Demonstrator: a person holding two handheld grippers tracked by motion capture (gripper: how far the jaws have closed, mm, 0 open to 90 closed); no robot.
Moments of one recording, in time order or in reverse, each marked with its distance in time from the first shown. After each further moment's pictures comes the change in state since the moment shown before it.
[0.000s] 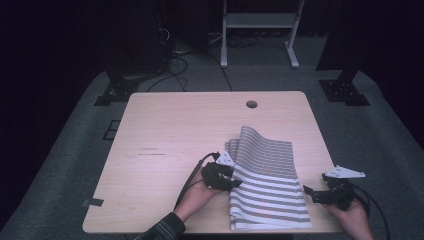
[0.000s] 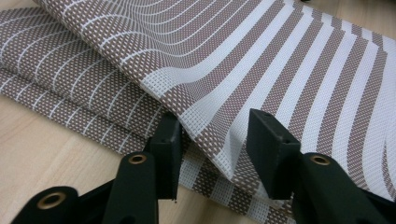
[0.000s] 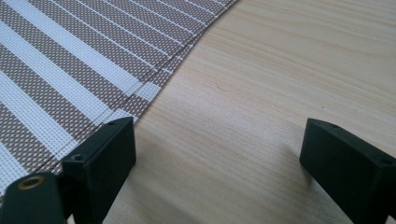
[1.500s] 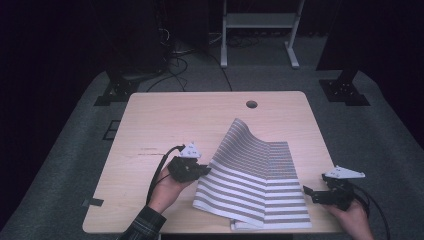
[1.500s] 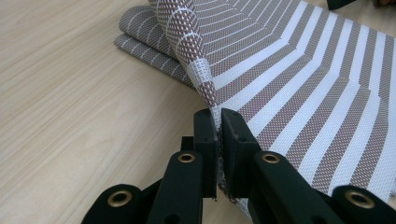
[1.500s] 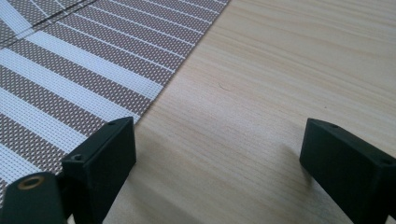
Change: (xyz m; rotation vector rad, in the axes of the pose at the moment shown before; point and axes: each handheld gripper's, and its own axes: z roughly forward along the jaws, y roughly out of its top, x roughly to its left) left arm 0.031 -0.031 -0.083 -0.048 0.106 -0.051; right arm 0.001 0.000 0.000 0.001 0.007 -0.001
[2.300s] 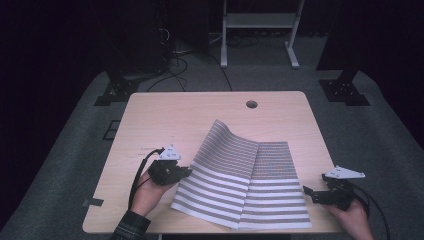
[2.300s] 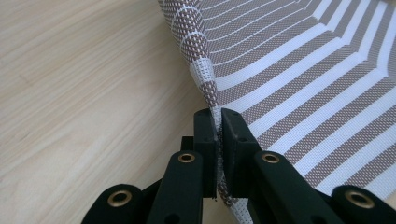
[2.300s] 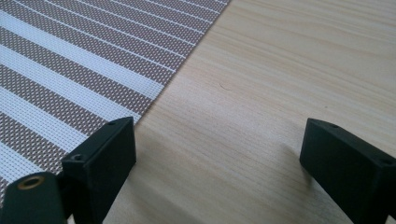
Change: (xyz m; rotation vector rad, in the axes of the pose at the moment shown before) left arm 0.018 -0.034 -0.032 0.021 0.067 -0.069; right arm 0.000 0.000 0.000 0.000 0.001 -0.001
